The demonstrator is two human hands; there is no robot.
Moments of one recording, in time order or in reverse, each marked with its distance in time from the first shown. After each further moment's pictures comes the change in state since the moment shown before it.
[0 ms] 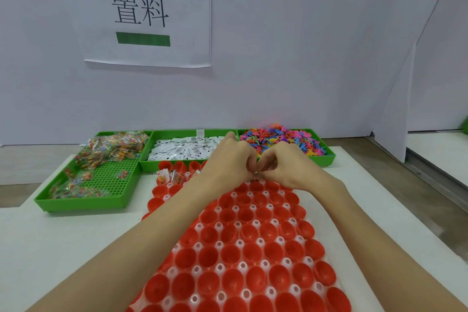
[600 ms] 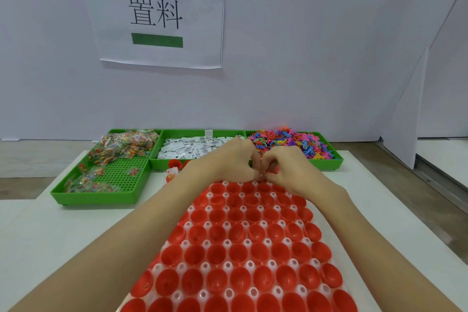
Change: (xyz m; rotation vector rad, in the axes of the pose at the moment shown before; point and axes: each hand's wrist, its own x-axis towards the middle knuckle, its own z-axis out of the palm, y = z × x) left_hand 0.009 -0.010 -0.020 -0.083 -0.217 0.062; right_hand -0.003 -0.011 0.005 -0.158 0.045 -0.143
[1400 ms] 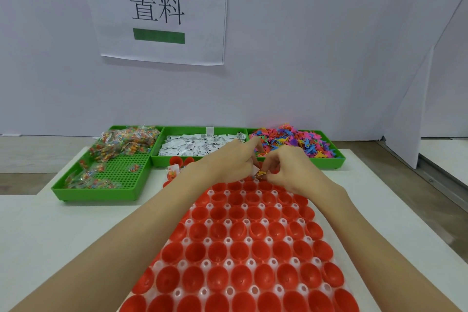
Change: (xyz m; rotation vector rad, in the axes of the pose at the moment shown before) left_hand 0.001 -0.013 0.010 -0.052 -0.066 -0.075; right_hand 0.004 0.000 0.006 -0.019 -0.027 0.096
